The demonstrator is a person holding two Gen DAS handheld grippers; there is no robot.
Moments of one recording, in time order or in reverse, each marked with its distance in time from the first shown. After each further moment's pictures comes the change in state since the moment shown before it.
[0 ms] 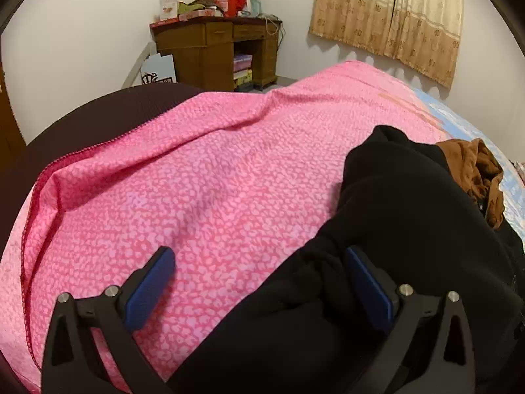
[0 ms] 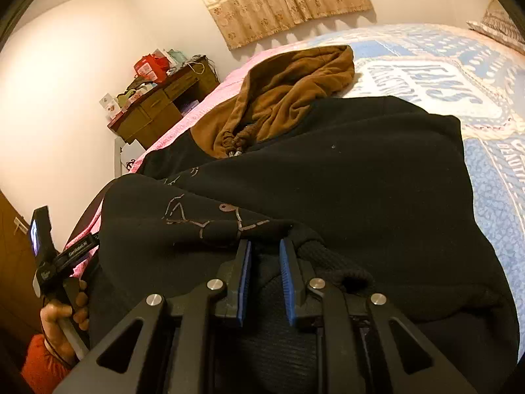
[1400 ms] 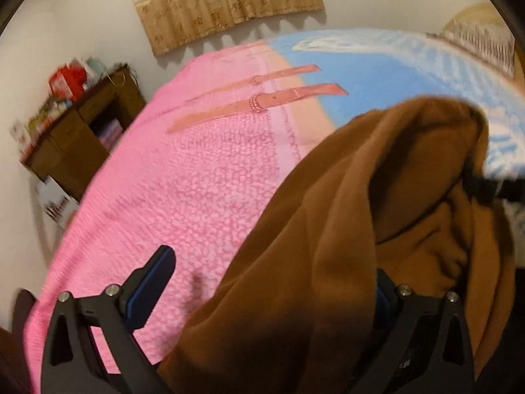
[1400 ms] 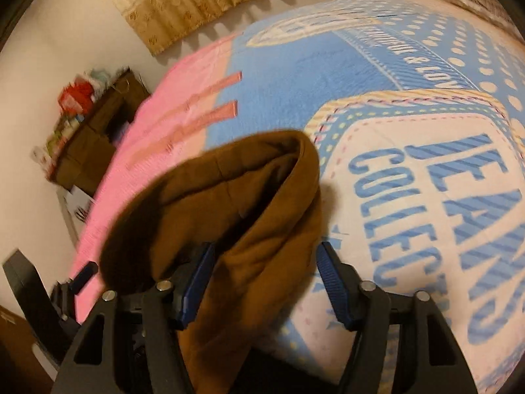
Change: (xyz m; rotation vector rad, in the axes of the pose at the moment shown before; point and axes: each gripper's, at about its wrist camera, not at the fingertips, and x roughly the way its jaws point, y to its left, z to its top) left arm 0.116 -0.331 0.098 0.610 0.001 -0.195; right arm 0.181 -0.094 0.244 0.181 0.133 -0.226
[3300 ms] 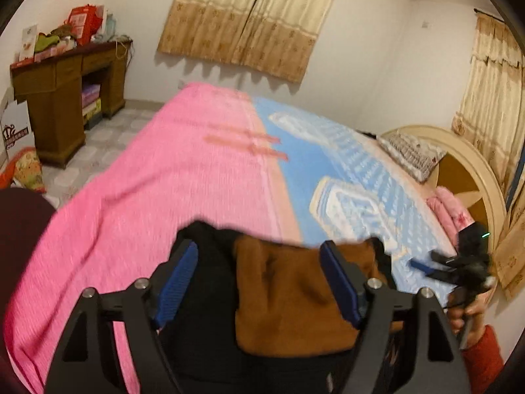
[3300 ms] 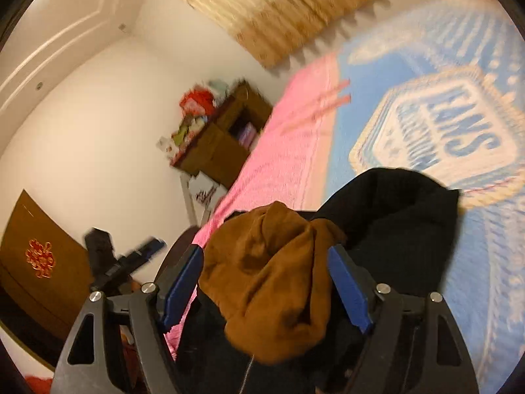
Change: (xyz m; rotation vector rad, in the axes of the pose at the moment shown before) left arm -0.241 0.176 -0.099 -0.326 -0.164 -0.438; right arm -0.206 -0.010 -0.156 0.018 -0.059 0.557
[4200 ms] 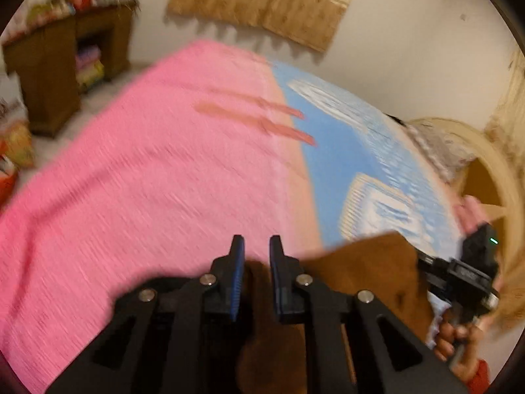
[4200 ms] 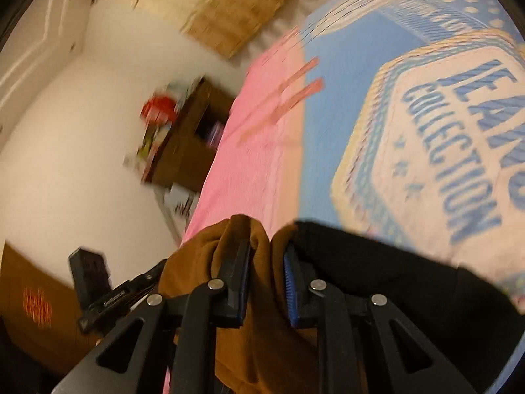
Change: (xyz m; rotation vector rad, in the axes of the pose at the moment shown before) left arm 0.179 -0.001 0.038 -0.062 0.135 0.099; right arm 0.134 -0.062 0.080 0.146 -0.062 -0.097
